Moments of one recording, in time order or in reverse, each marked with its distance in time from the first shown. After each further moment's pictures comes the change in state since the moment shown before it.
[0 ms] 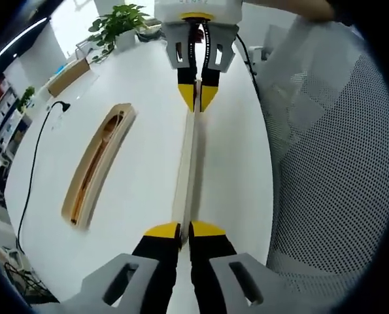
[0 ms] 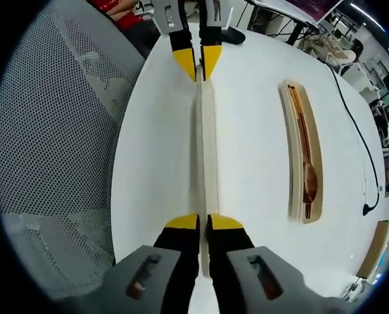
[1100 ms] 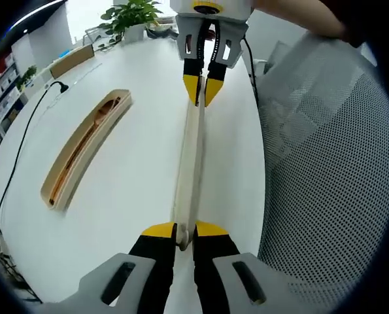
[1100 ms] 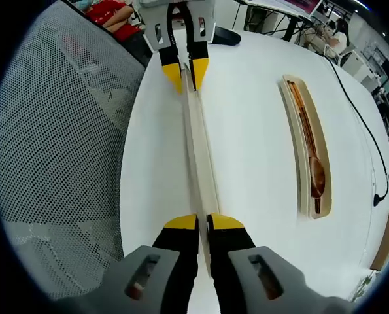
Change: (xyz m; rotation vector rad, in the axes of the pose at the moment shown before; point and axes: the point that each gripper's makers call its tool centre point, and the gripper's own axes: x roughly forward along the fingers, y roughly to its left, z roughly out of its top) left arm 0.010 -0.013 -0.013 -0.129 -0.047 -0.073; right arm 0.000 0.007 0.001 0.068 -0.036 0.053
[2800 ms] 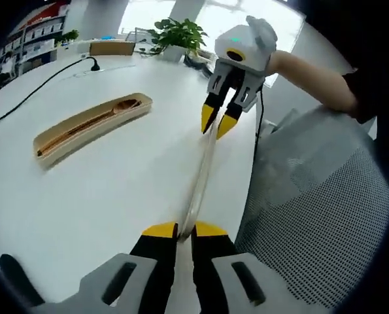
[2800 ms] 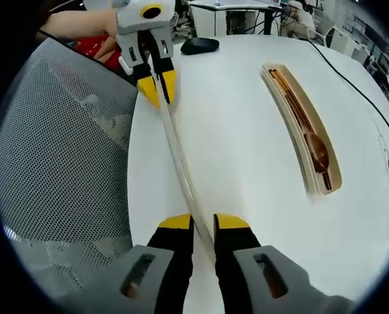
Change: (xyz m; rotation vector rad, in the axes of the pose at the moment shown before) left arm -0.007 -0.016 0.012 -0.402 -0.257 -0.094; right arm -0.003 0.001 -0.011 0.177 -0.098 0.081
